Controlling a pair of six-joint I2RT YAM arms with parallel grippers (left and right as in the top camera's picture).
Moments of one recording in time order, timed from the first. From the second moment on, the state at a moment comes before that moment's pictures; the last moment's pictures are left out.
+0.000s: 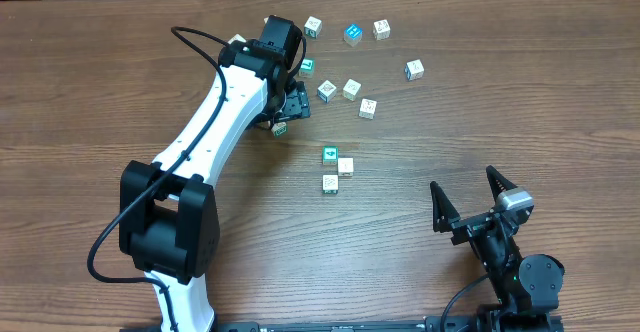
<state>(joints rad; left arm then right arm) -0.36 1.99 1.69 -1.06 -0.09 -0.57 0.02 0.01 0.02 -0.01 -0.27 0.11</state>
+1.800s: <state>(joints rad) -0.29 2.19 1.72 -0.95 -0.09 -0.59 0.02 0.01 0.02 -0.01 -0.27 0.11</state>
